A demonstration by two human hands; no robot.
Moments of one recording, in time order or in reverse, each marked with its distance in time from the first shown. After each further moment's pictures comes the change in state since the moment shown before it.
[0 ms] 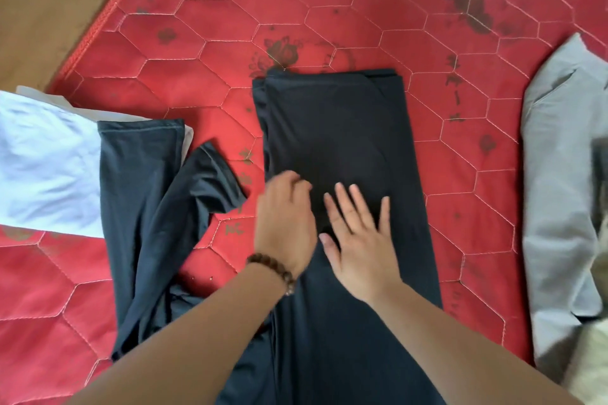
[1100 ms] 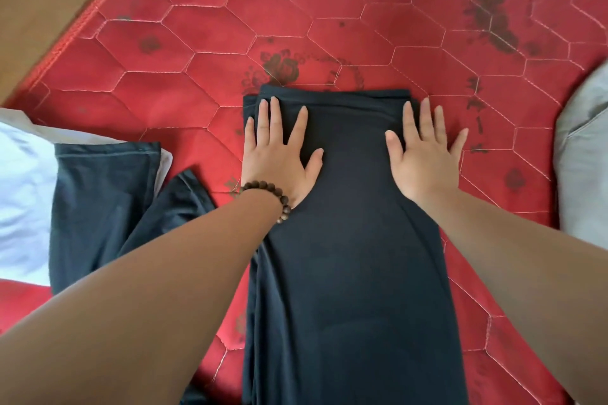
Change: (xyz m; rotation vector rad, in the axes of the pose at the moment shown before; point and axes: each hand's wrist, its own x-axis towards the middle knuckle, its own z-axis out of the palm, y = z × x) left_hand 0.145 -0.035 0.032 0.379 -0.028 0.022; right_hand 0.165 0.123 -0.026 -0.032 -0.026 0.419
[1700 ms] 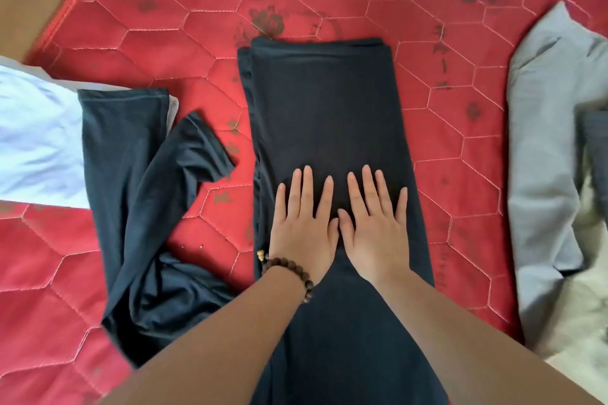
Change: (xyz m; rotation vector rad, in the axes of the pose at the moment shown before) left_hand -0.205 0.057 -0.002 -0.069 -0.147 0.165; right_hand -0.230 -0.021 0.034 0.026 -0.010 -0.160
